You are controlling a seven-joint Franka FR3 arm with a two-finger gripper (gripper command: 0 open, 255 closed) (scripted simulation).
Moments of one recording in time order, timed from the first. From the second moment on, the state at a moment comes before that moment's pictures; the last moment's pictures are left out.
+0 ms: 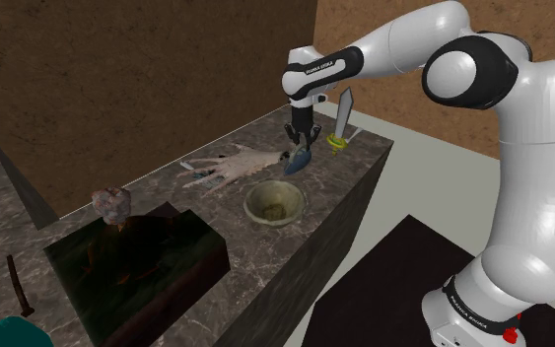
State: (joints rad) arm -0.18 0.56 0.11 -1.54 -0.06 1.91 1.06
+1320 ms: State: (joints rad) arm -0.18 0.50 0.11 -1.45 -0.05 1.77 1.05
